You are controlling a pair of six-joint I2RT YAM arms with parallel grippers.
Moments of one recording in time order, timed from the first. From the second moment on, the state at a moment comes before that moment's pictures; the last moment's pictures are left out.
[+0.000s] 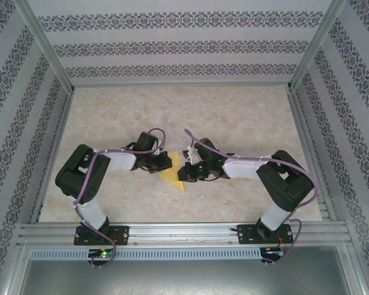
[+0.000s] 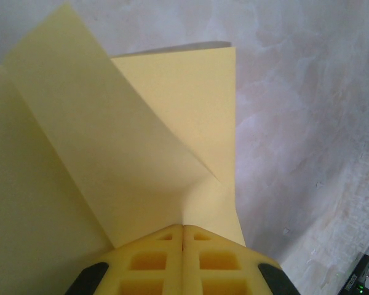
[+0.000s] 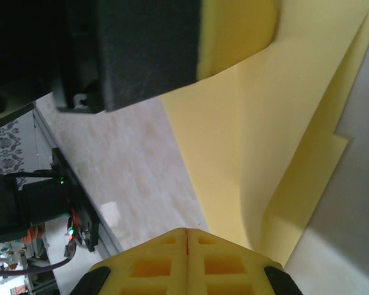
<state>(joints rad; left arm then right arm) -0.44 1.75 0.78 -0.01 0.51 -0.71 0.70 1.69 0.76 0.01 -0.69 0.73</state>
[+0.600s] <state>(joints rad) -0.44 1.75 0.78 -0.02 0.51 -0.71 0.71 1.76 0.77 -0.03 -0.60 0.70</state>
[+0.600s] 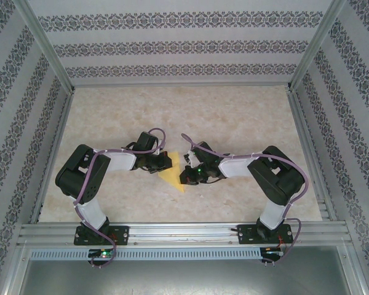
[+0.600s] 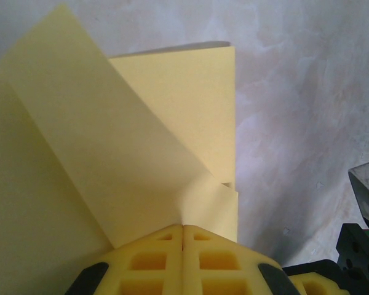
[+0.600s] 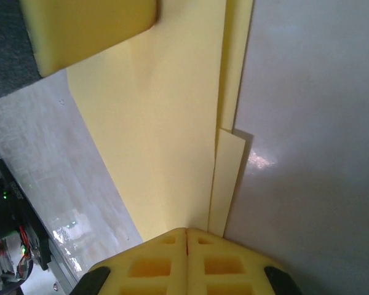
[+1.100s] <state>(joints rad) -0.44 1.61 0.76 -0.04 0.47 -0.71 0.74 1.76 0.79 -0.08 -0.53 0.67</state>
